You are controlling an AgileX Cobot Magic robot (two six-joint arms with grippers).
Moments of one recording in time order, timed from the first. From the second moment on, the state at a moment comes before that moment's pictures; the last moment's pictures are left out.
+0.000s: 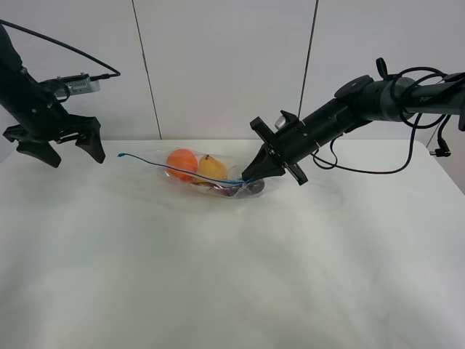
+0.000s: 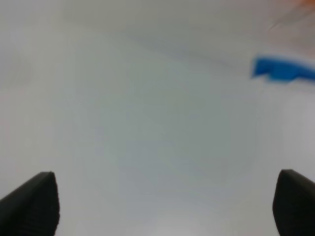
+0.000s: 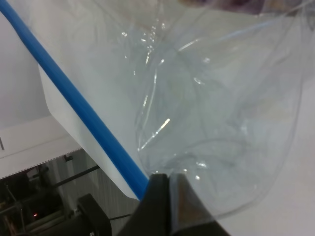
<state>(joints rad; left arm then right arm) 0.07 1.88 -1.54 -0.21 1.07 0.15 0.18 2.22 -1.64 0.98 1.21 -0.36</state>
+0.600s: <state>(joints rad) 0.07 1.82 -1.48 -0.14 1.21 0.10 0.18 2.22 -1.64 0.98 1.21 -0.36</state>
